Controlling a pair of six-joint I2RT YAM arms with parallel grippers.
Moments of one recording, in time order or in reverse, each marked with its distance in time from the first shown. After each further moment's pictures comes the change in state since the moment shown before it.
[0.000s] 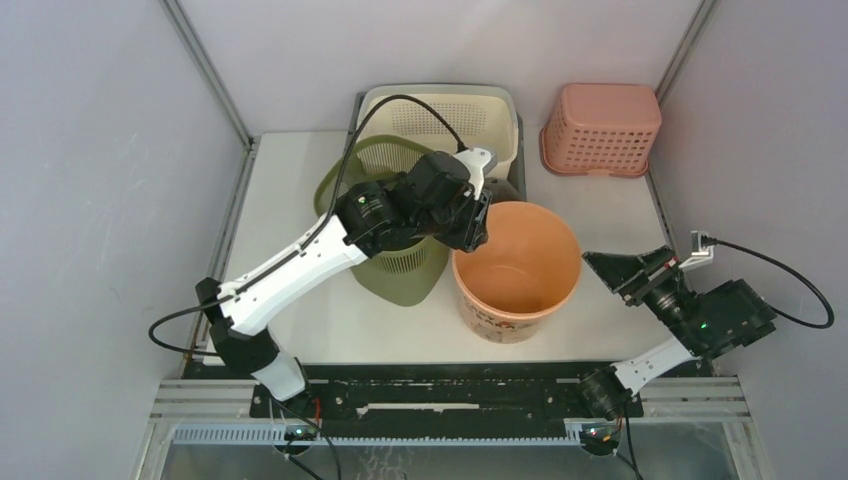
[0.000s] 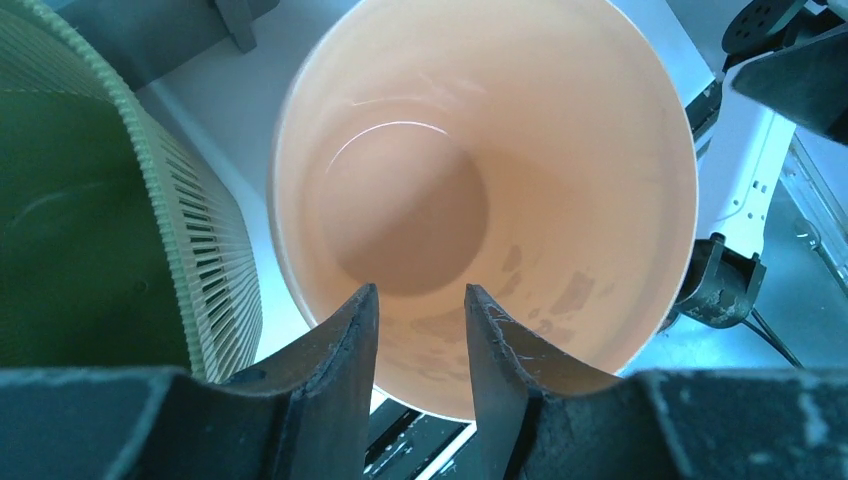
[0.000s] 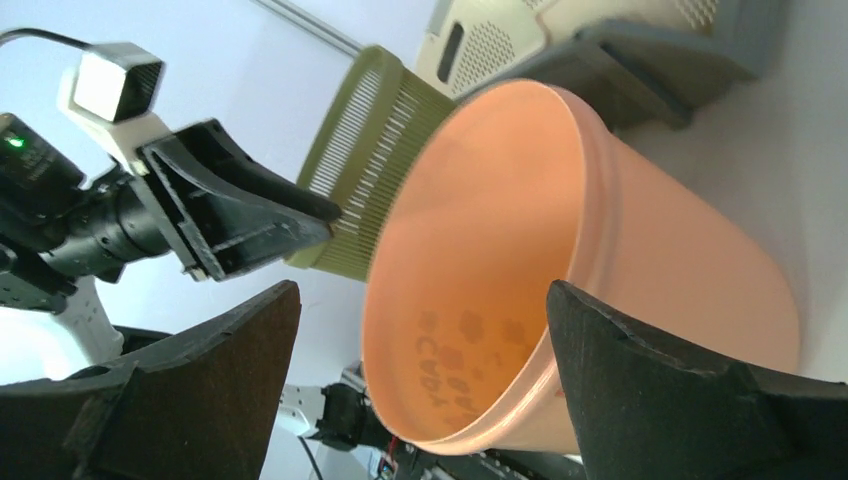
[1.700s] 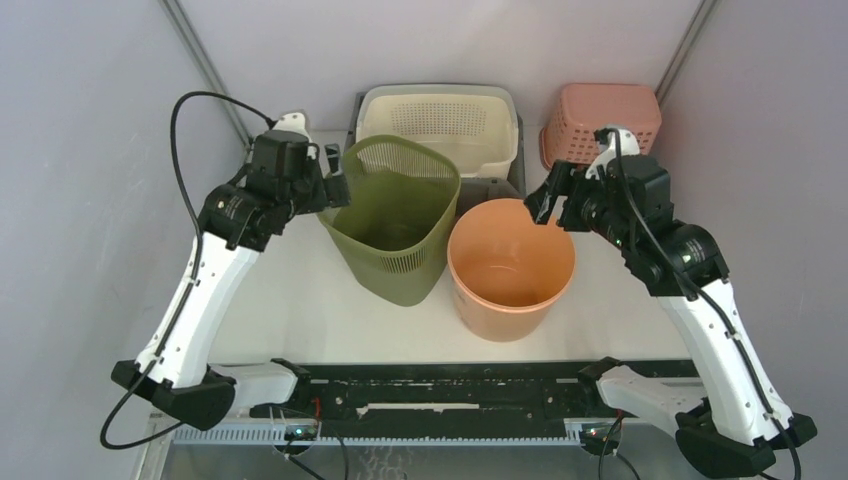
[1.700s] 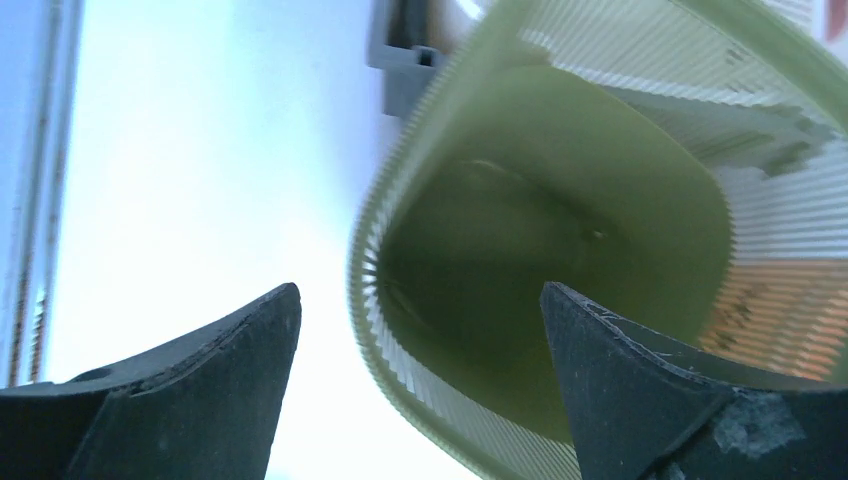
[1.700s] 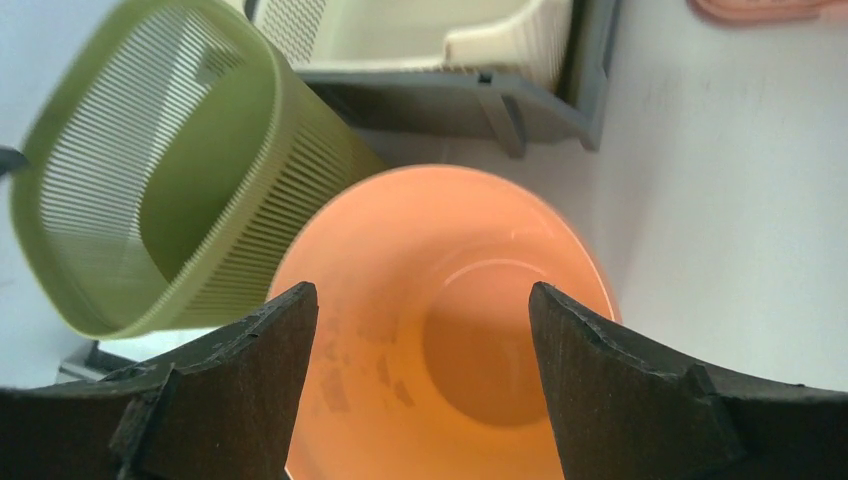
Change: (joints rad) left arm 0.573 -0.399 -0.279 -0.086 -0.217 -0.004; right arm -1.571 1.015 0.581 0.333 -1.392 -0.840
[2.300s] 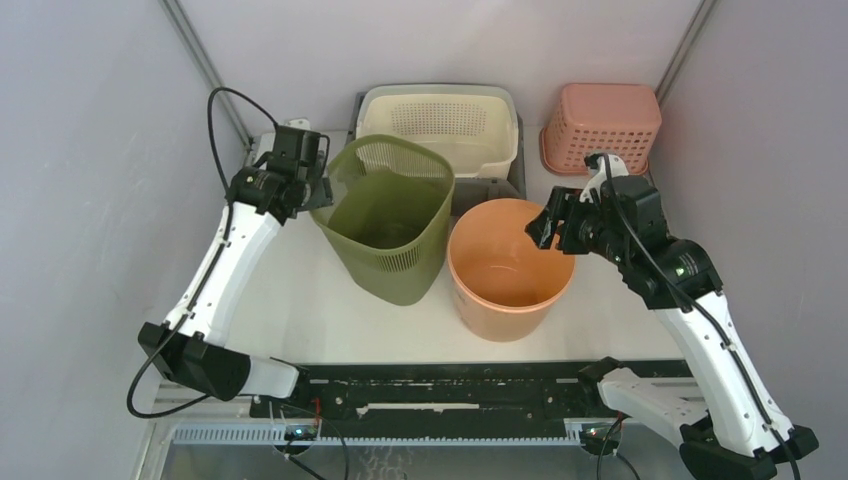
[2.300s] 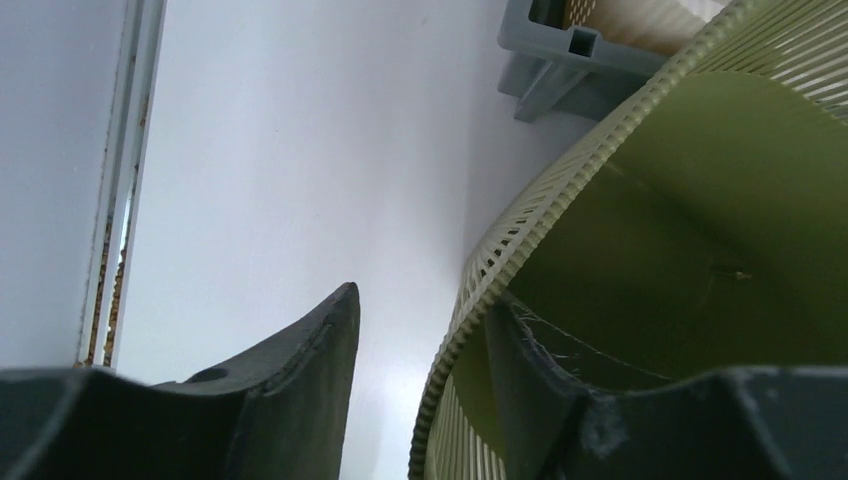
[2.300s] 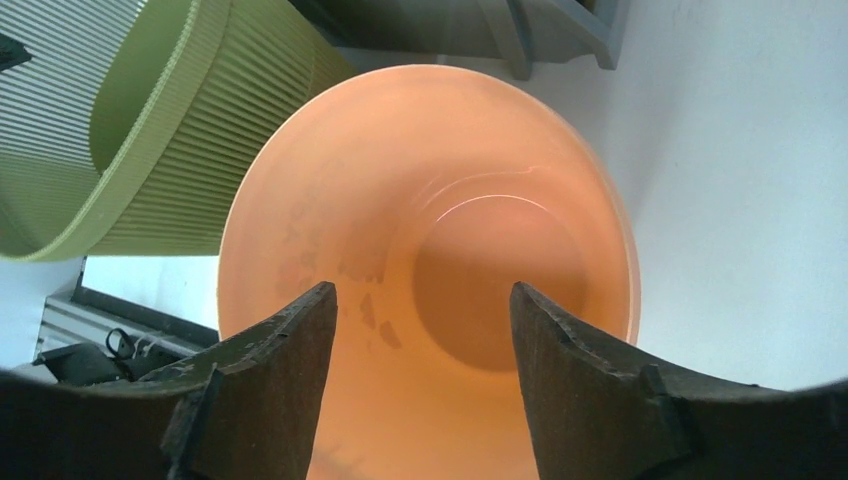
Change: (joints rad) left arm 0.153 0.144 -0.076 0.032 -0.079 0.050; right arm -0.016 -0.081 -0.182 -0.030 -0.084 -0.007
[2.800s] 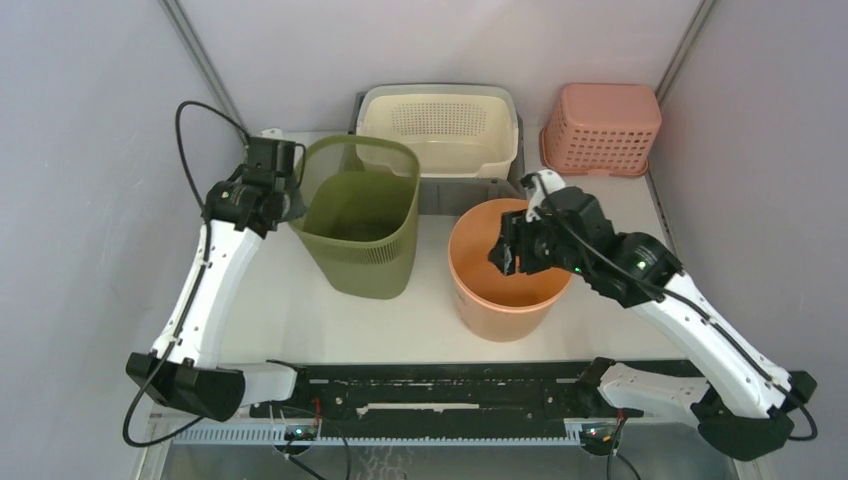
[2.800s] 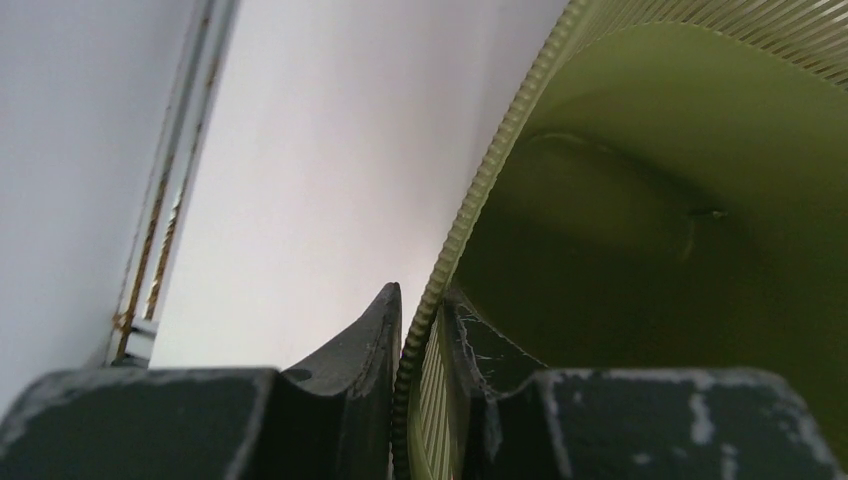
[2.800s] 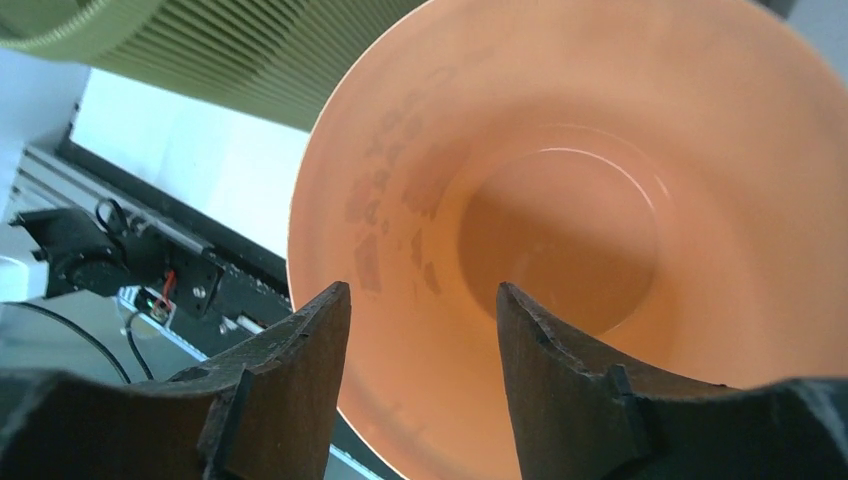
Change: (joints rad) left arm 0.060 -0.085 -0.037 -0.048 -0.023 -0.002; right arm 0.314 0.058 -0.001 -0.013 0.061 0.010
